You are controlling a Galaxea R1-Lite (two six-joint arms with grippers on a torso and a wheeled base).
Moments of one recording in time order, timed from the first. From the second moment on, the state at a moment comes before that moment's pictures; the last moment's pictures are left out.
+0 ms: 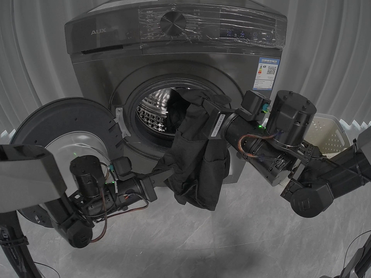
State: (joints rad) left arm -0.47 2.07 -0.49 -1.55 -0.41 -0.49; right arm 0.77 1.91 -1.00 -1.08 -0.27 0.26
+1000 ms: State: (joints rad) left arm -0.46 1.94 -0.31 -1.55 -0.50 -0.48; right arm 0.78 1.92 -1.00 -1.09 -0.27 0.26
